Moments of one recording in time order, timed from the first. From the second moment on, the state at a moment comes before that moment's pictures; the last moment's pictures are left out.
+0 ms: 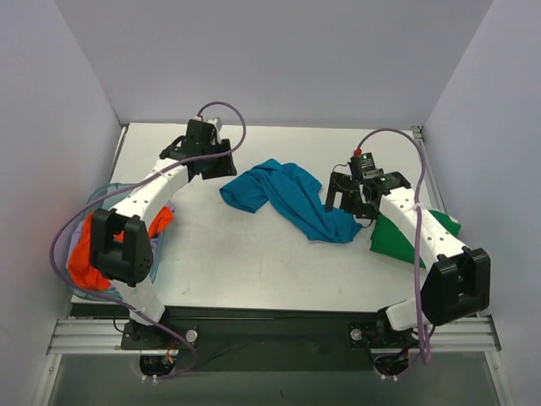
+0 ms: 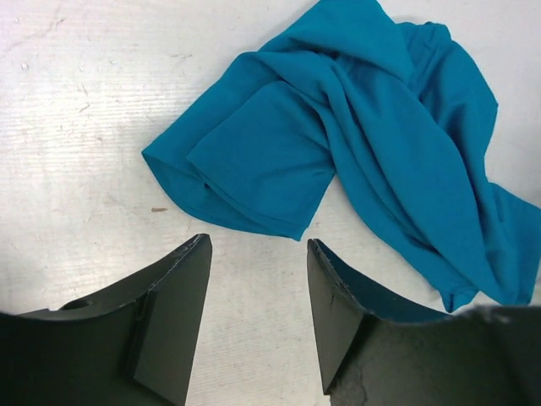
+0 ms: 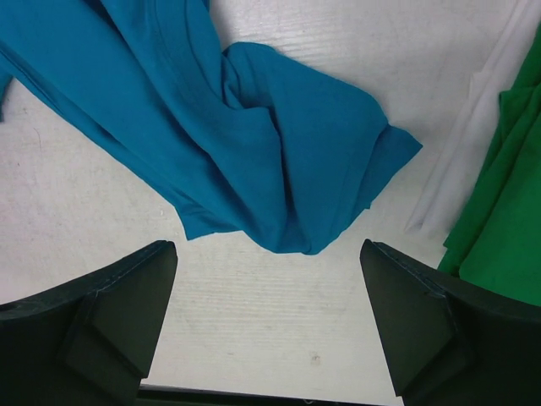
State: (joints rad) left arm -0.33 1.75 1.51 -0.55 0.07 -0.44; right arm 0.30 1.42 1.13 -0.76 0.07 0.44
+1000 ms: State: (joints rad) left arm -0.34 2.15 1.74 -0.63 -0.03 -0.32; right arm 0.22 1.50 1.18 -0.75 -0.03 0.44
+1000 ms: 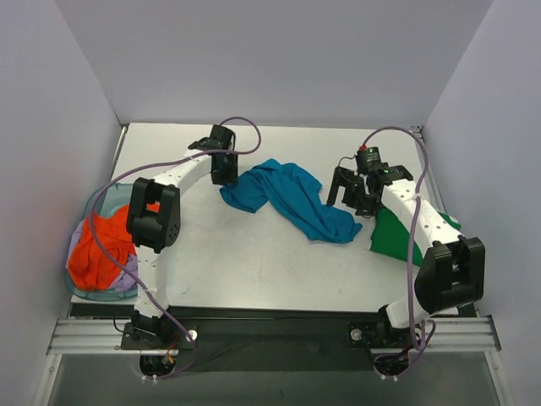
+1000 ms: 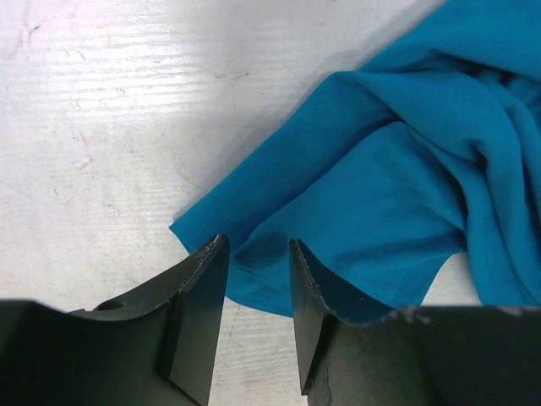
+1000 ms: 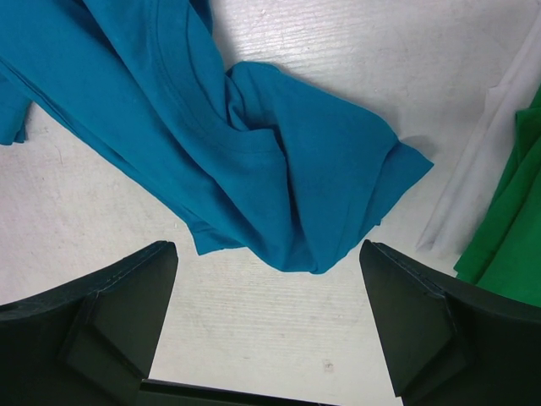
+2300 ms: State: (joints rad) left arm -0.23 1.40 1.17 -0.59 -0.04 -0.45; right arm 0.17 1.84 1.16 -0.73 -0.04 0.43
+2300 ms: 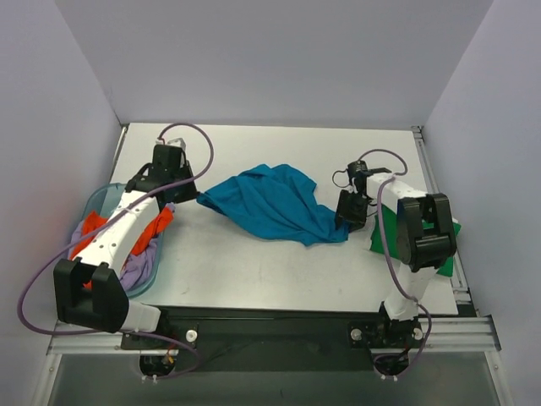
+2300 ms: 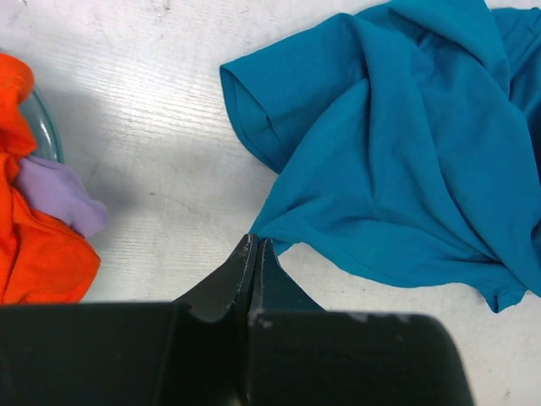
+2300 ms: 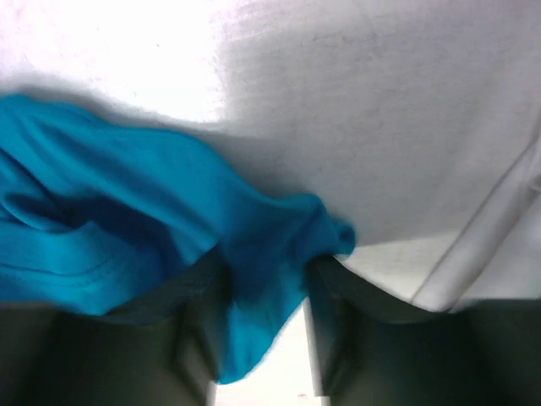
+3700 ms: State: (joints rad) left arm 0.03 1.27 1.22 -0.62 0.03 -0.33; right arm 0.21 1.78 1.28 -0.98 -0.10 0.40
